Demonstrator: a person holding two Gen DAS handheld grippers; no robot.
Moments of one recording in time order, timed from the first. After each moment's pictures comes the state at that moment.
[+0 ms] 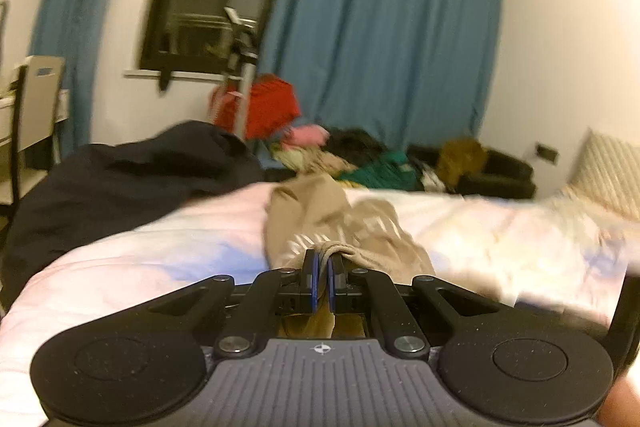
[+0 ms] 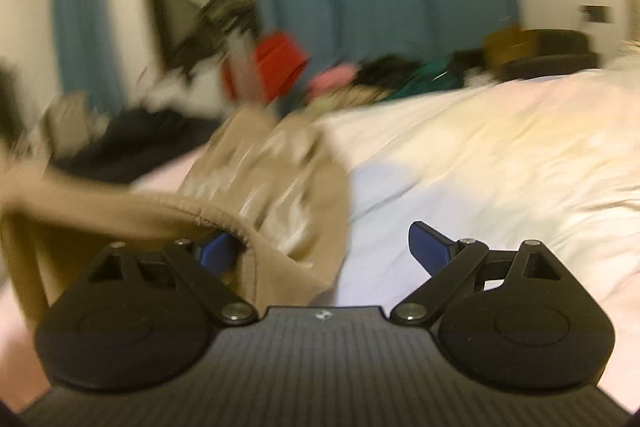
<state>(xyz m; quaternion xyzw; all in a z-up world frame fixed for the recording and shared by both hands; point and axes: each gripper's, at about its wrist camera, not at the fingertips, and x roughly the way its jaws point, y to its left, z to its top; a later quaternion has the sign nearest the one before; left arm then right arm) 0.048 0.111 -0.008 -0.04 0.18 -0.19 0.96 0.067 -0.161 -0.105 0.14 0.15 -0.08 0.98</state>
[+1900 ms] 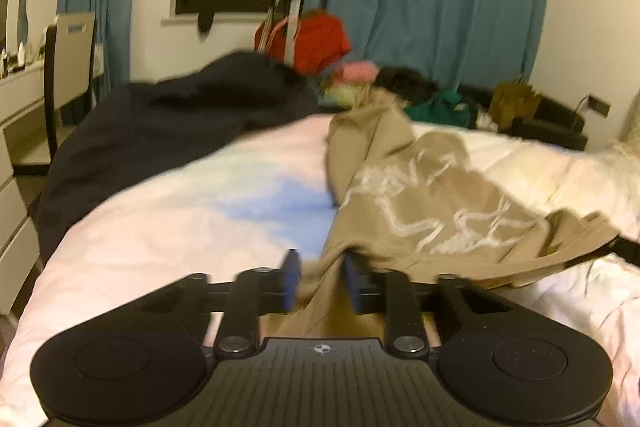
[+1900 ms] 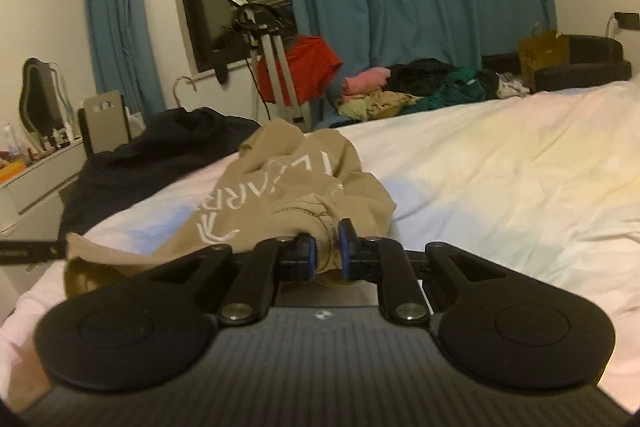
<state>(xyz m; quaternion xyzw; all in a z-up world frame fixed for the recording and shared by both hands) 0.082 0.129 -0.041 -0.01 0.29 -0.11 0.95 0.053 -0.171 -0.081 0.11 0.17 0.00 0.98</state>
